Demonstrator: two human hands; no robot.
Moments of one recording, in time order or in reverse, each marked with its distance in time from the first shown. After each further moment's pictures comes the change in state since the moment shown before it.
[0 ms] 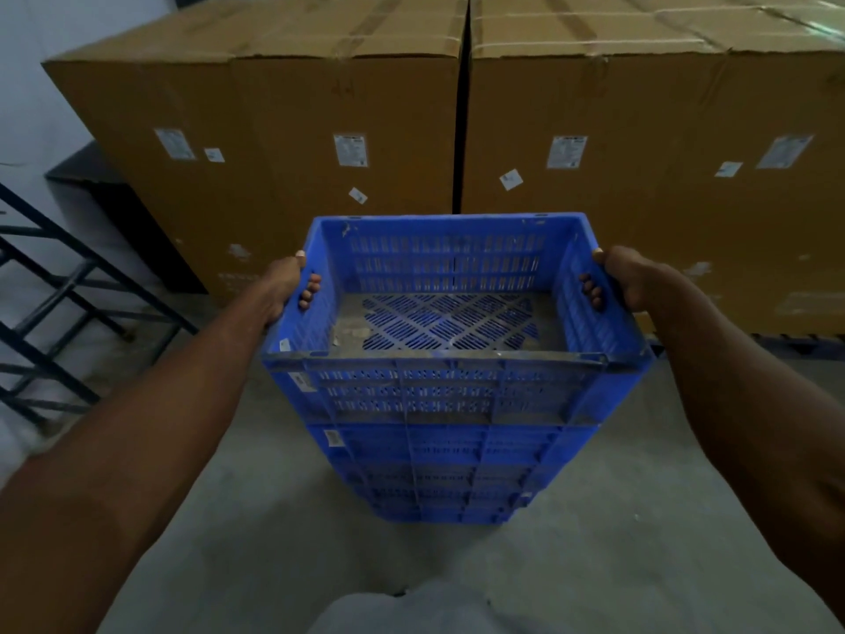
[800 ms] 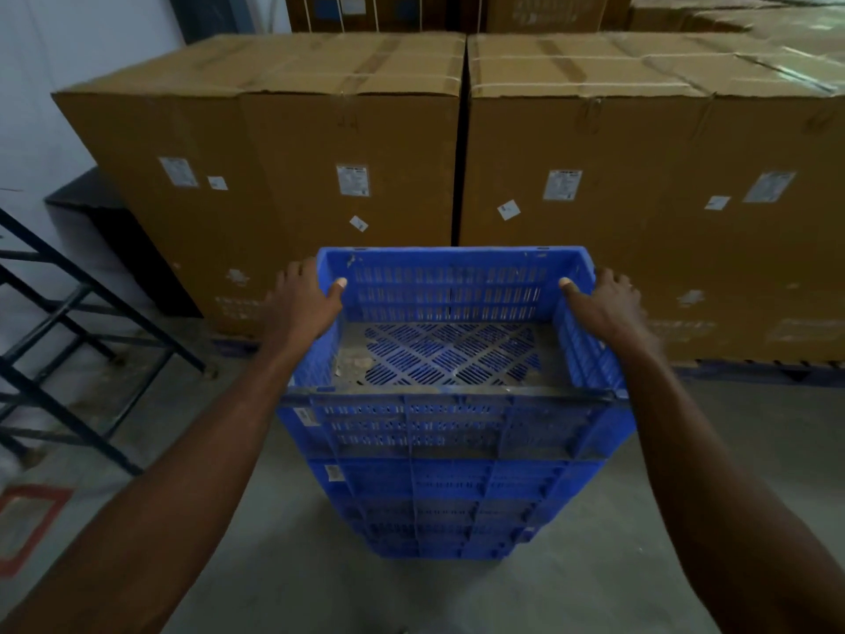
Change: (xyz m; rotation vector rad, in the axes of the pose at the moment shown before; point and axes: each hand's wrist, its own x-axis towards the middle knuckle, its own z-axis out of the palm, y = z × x) left_hand -0.033 0.008 0.016 0.887 0.420 0.590; right_hand -0.042 0.013 0.040 -0.723 0.490 -0.505
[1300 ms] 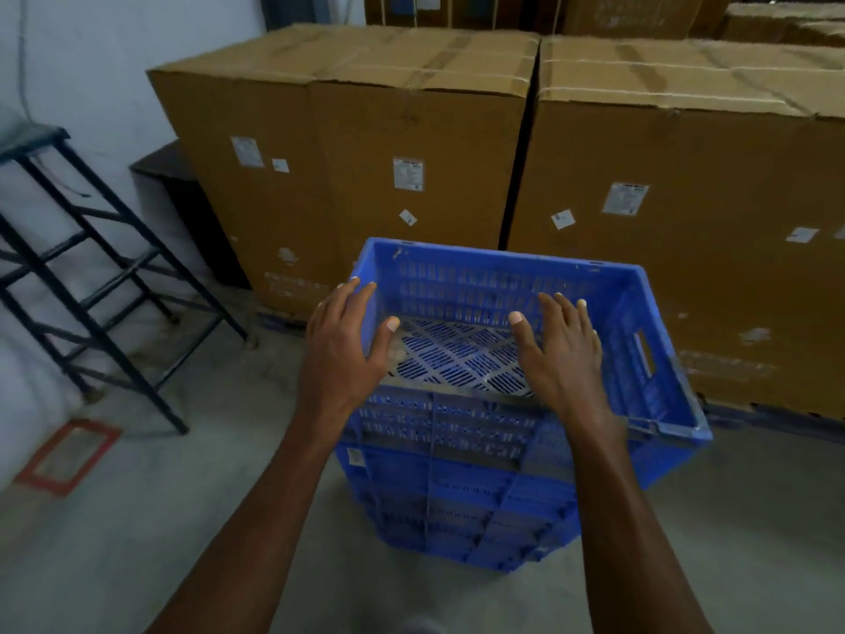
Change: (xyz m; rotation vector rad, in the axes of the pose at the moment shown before) left_hand -0.126 0.017 -0.019 -0.228 0.239 0.144; right_hand -0.100 -0.067 0.052 0.088 0.014 -0.399
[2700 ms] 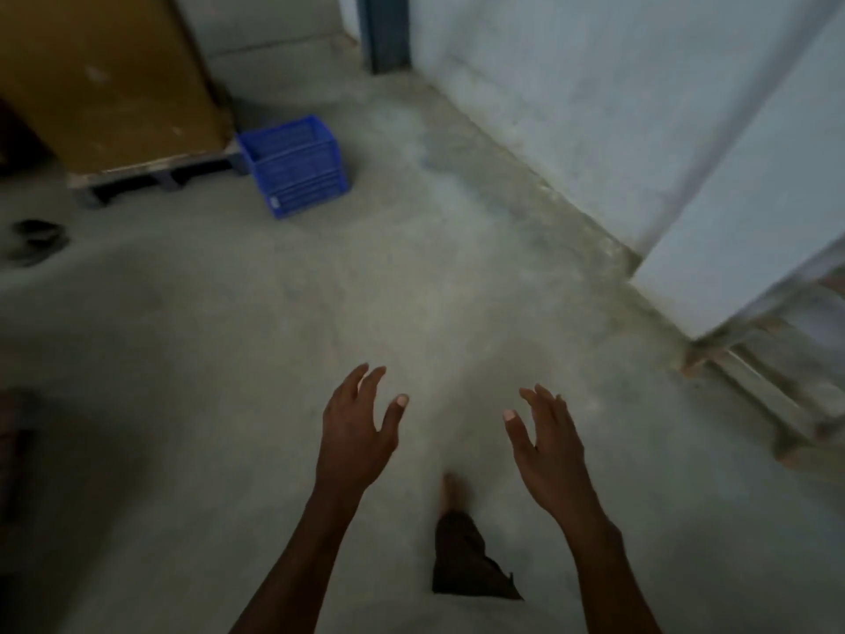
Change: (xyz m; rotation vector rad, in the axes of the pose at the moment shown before) left_hand -0.982 0.107 -0.321 0.586 1.301 -2.019; right_hand -0.922 -0.302 0.206 0.124 -1.613 -1.857
